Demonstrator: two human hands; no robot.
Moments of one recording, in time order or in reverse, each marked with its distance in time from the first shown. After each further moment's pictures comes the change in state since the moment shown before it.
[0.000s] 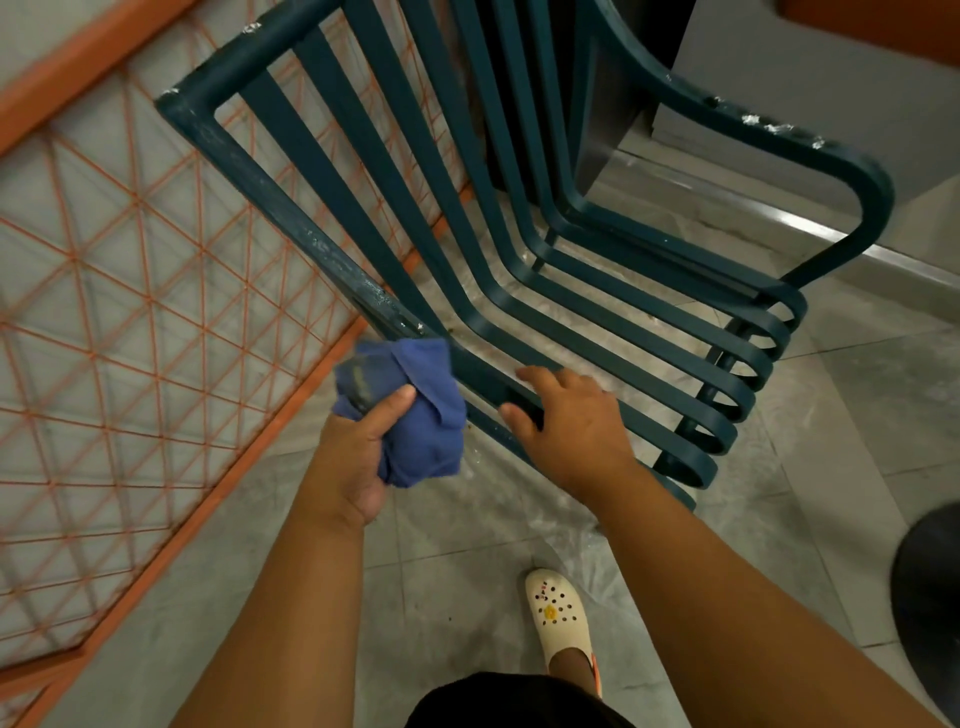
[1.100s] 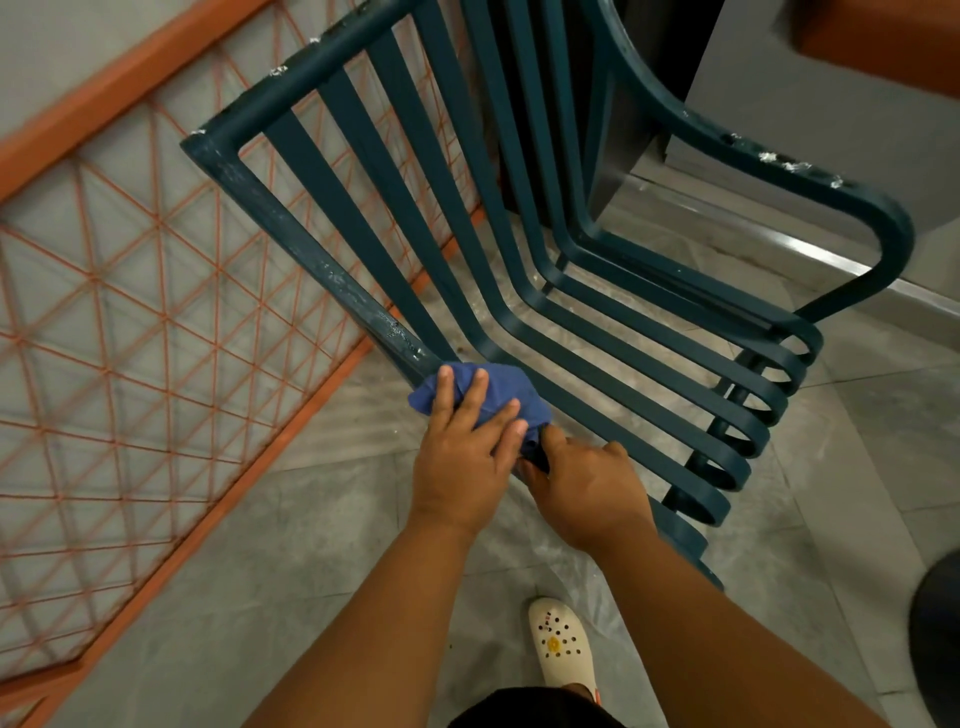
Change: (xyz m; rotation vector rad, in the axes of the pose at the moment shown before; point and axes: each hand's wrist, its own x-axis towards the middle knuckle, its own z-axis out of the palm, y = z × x) left_hand 0.037 -0.070 0.043 1.360 0.115 0.857; right_hand 0.003 0.020 0.029 -0.200 0.045 -0.108
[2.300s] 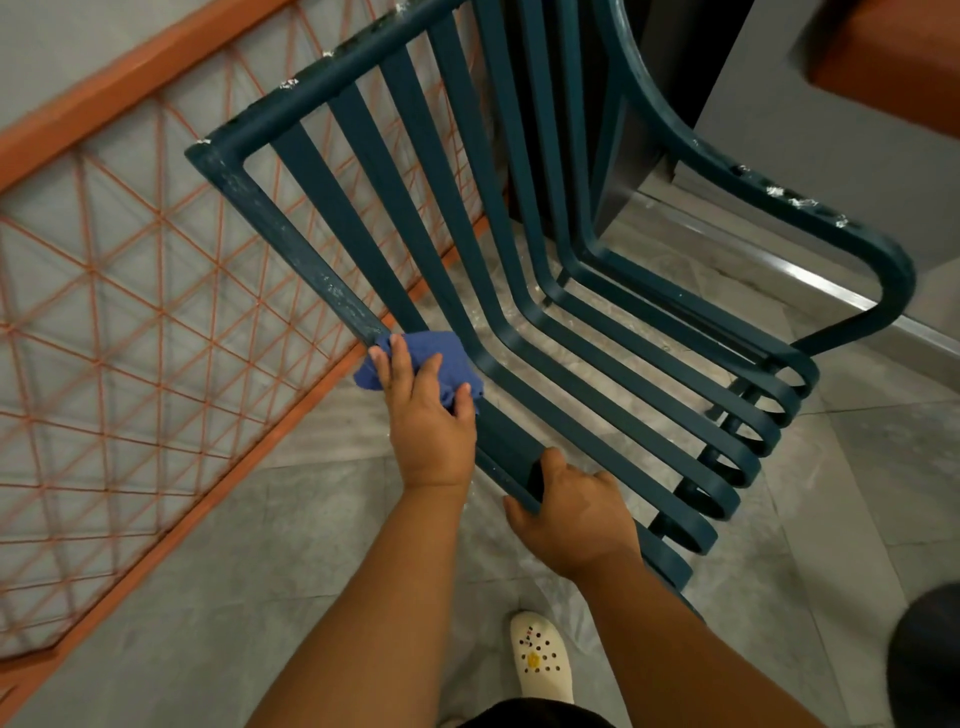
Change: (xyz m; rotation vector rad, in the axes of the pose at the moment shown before) left_hand 0.054 -0.003 -0.004 -0.200 0.273 -0.410; right_hand 0.000 -0.004 -0.014 0.082 -0.134 0.085
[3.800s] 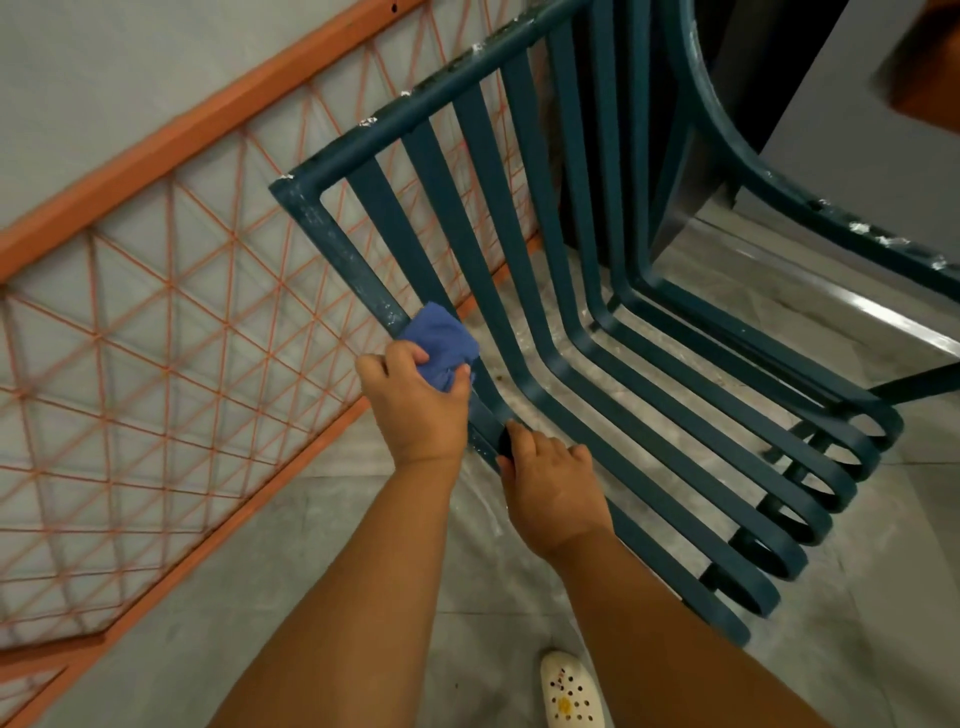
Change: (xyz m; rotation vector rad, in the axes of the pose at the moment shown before) left_hand 0.063 -0.009 -0.037 -0.009 0.204 -0.109; right_hand 0.061 -0.059 0.002 -0.044 0.031 -0.194
